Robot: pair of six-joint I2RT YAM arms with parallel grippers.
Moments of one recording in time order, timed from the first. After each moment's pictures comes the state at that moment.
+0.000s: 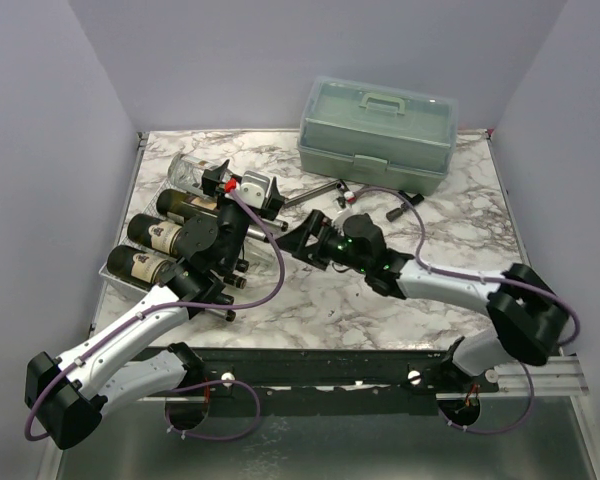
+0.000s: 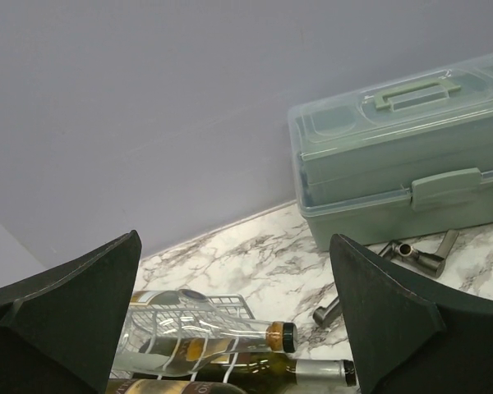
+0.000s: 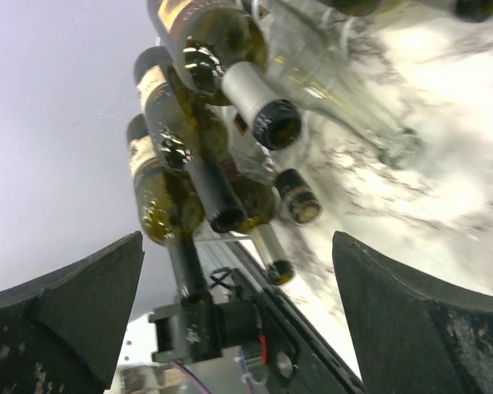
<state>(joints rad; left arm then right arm) -0.73 0.94 0.78 0.42 -0.43 0.40 0.87 1.54 0.82 0.47 -0.13 1.16</state>
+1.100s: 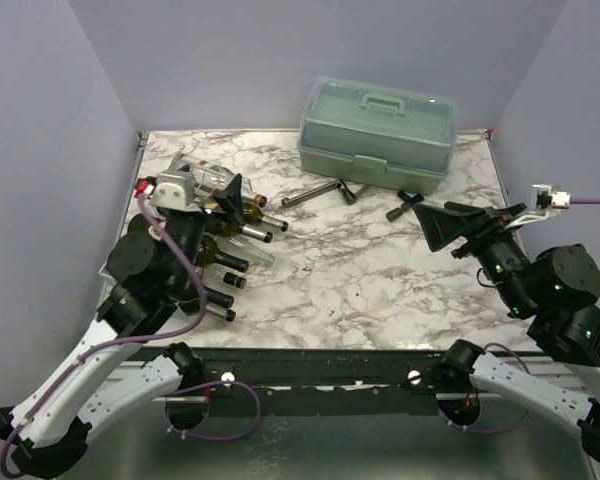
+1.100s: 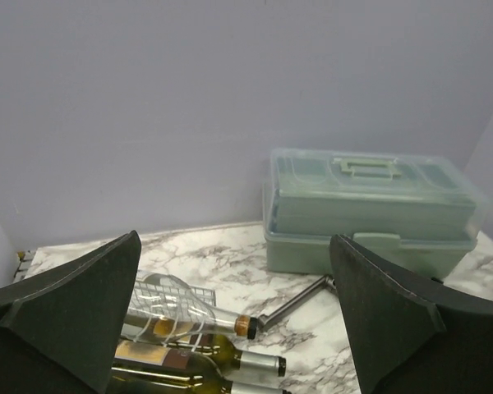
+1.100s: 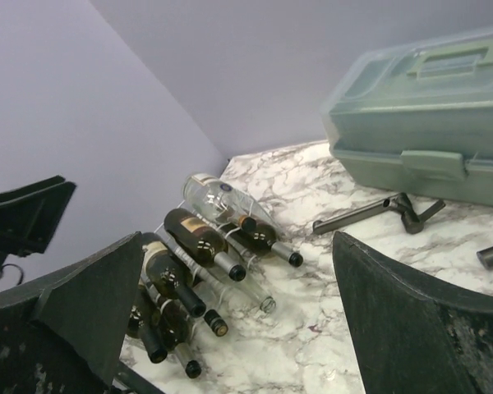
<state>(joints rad) -0.74 0.71 0.93 0.07 -0.48 0.11 0.85 0.59 1.09 -0.37 0.42 0.50</state>
